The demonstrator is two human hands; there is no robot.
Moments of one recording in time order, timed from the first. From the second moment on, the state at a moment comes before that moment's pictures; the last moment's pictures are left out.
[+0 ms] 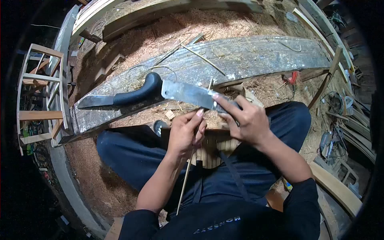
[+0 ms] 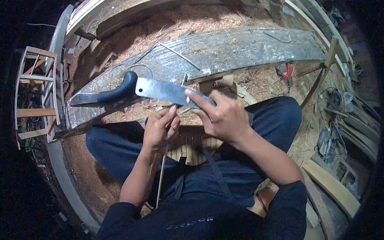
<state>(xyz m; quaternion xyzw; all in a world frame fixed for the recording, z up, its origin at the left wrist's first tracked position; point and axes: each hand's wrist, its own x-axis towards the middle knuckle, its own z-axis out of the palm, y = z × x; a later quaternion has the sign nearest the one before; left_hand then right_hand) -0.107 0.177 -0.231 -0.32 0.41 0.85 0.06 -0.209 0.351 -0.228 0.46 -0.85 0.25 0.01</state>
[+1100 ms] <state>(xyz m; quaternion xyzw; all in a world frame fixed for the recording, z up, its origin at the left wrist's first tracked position) -0.106 0.182 -0.223 -0.34 0.45 0.83 0.06 -0.215 0.350 -0.232 0.40 -0.88 0.25 0.00</state>
